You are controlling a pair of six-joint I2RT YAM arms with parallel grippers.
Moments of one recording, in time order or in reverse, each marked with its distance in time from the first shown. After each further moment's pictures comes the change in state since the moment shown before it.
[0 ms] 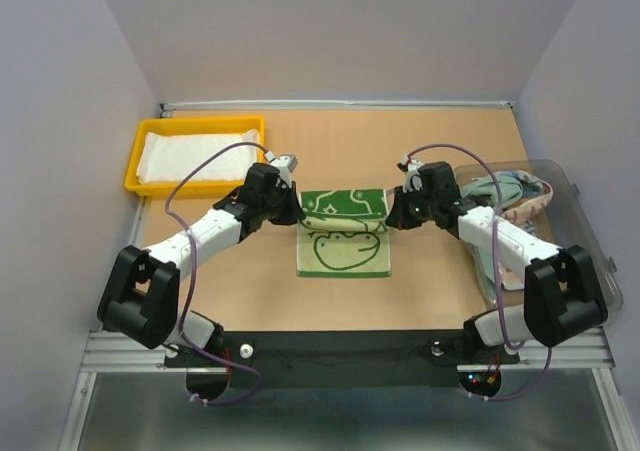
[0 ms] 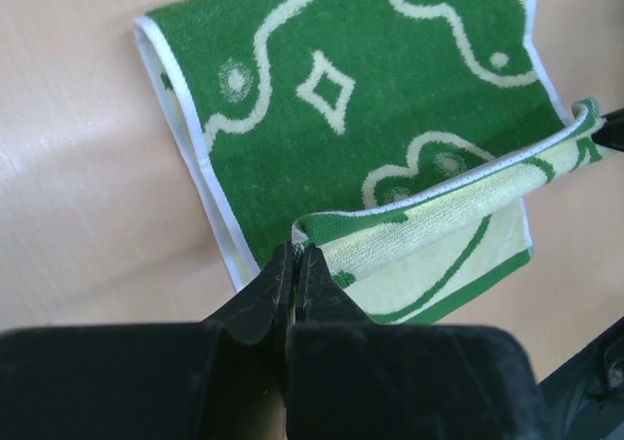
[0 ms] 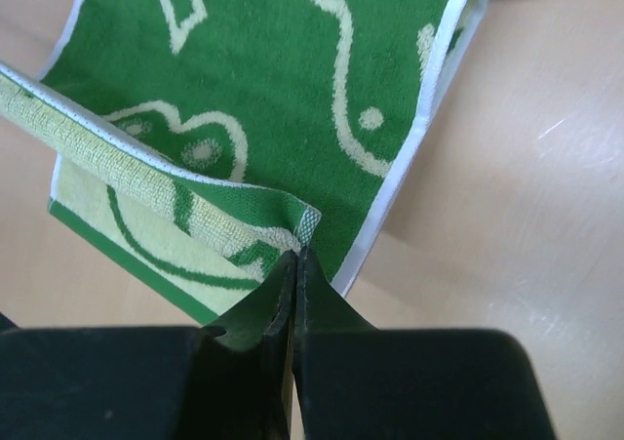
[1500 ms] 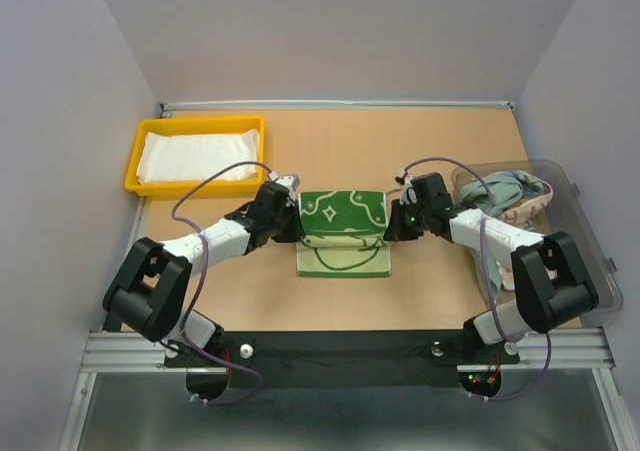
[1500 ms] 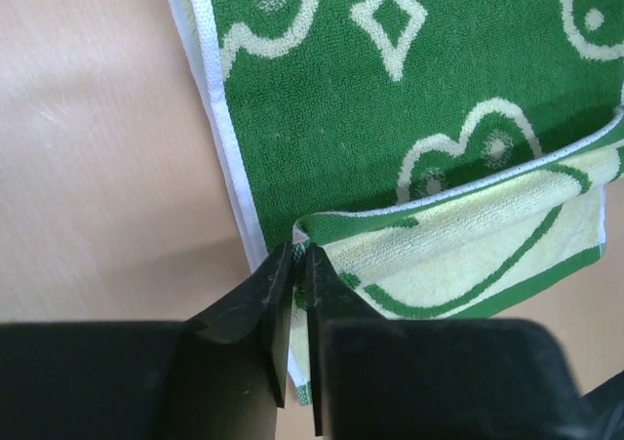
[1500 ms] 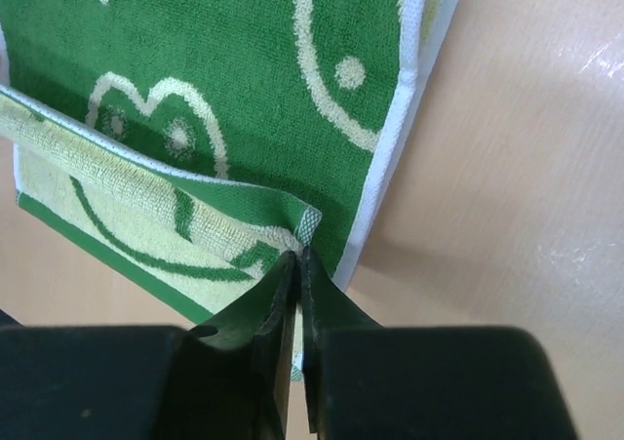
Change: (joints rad) left arm -0.066 0.049 -0.122 0.058 -0.102 -0.077; right arm 0.018 0.084 -0.071 0.026 -0.005 0.098
